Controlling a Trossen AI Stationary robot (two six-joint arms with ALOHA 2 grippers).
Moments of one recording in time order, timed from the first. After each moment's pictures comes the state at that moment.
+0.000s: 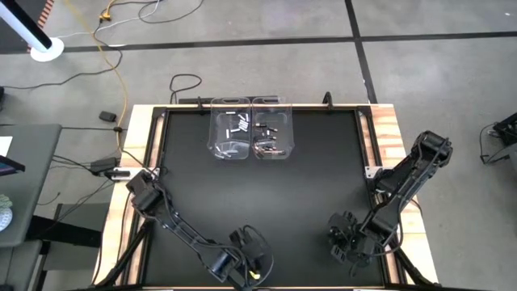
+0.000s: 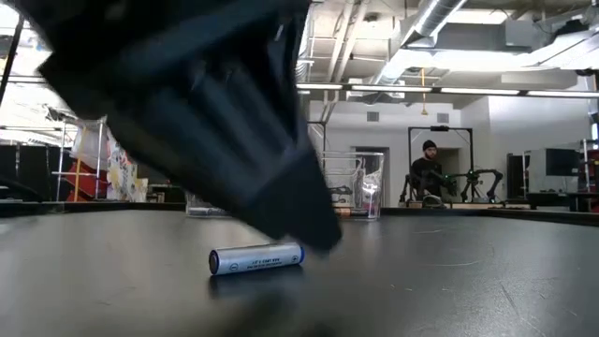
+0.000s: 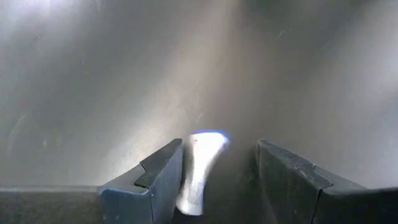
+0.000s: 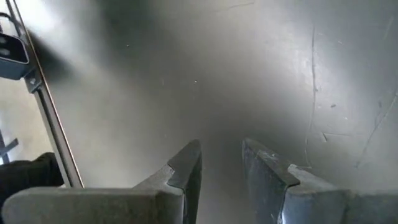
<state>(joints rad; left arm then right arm) -0.68 2.25 1.63 -0.51 -0.66 -1.01 0.96 1.44 0.76 -0.46 0.43 1.50</state>
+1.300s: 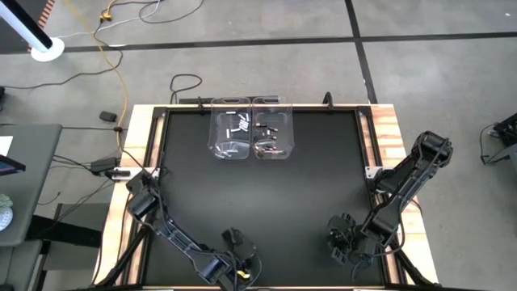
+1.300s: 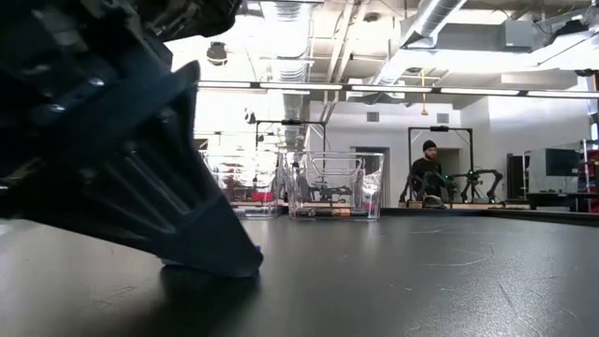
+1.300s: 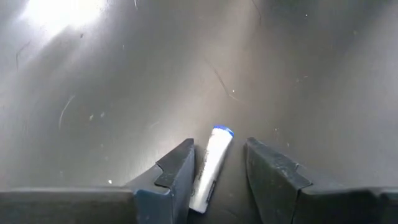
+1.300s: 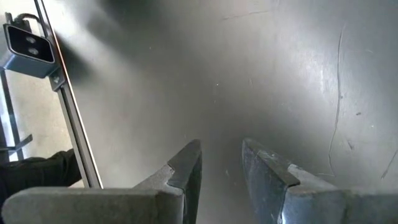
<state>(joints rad) -0.77 2.27 1.49 -0.56 -0.70 -1.11 0.96 1.44 0.76 -0.41 0.45 1.46</state>
